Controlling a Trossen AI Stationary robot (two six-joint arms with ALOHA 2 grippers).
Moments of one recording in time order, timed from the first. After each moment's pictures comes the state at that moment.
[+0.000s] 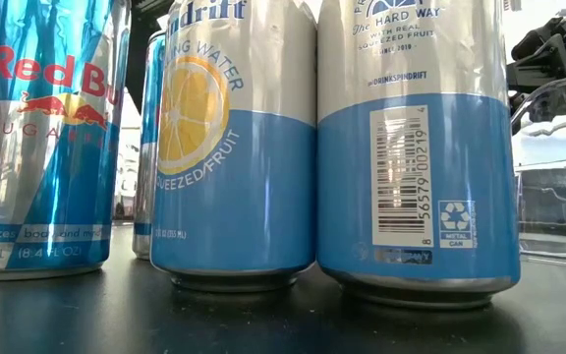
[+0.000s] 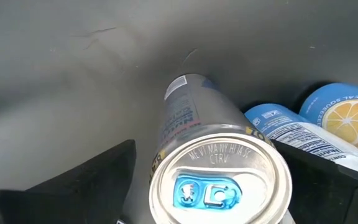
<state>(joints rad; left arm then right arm) -0.39 2.06 1.83 -1.26 0.02 -1.43 -0.04 0.04 0.02 0.02 0.00 0.18</state>
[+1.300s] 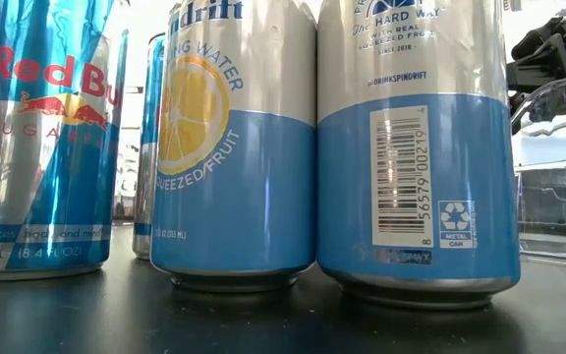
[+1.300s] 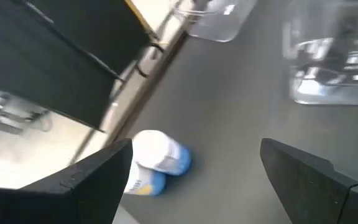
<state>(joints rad) -0.32 1.64 1.79 -1.36 -0.82 -0.56 -0.04 0.04 0.02 0.02 0.00 0.18</state>
